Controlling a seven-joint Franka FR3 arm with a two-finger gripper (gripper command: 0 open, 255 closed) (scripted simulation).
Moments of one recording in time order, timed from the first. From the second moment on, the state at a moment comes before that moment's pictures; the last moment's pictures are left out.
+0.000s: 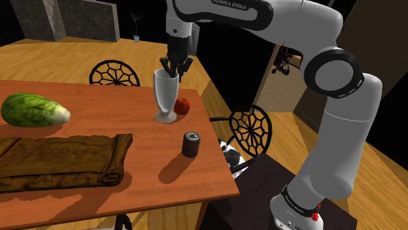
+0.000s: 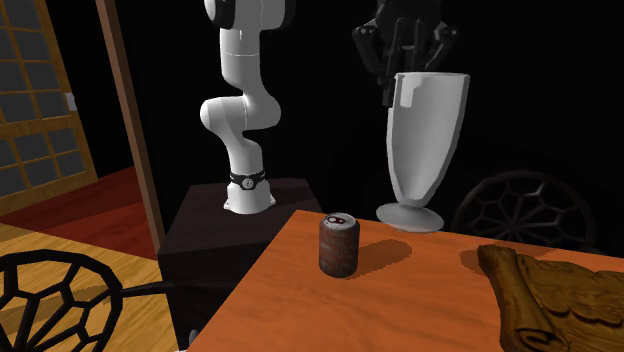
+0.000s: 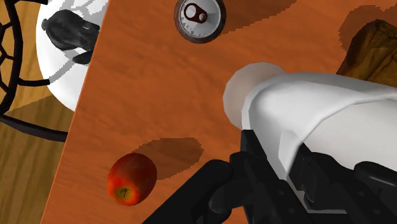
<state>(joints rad) 0.20 0.29 0.20 -1.27 -0.04 1.52 0.49</state>
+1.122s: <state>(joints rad) 0.30 0.42 0.23 -1.38 -0.07 1.75 0.62</state>
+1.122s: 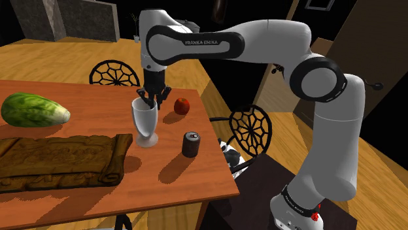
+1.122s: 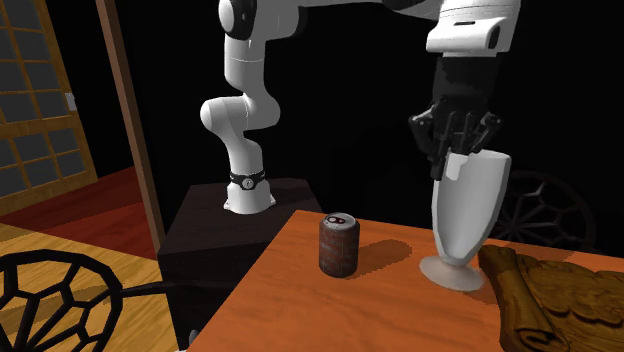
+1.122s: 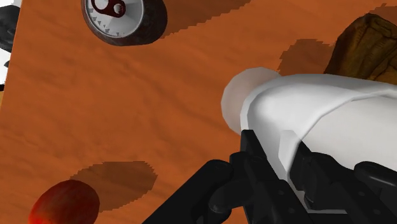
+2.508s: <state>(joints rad) 0.30 0.44 0.23 -1.50 -0.08 1.90 0.63</state>
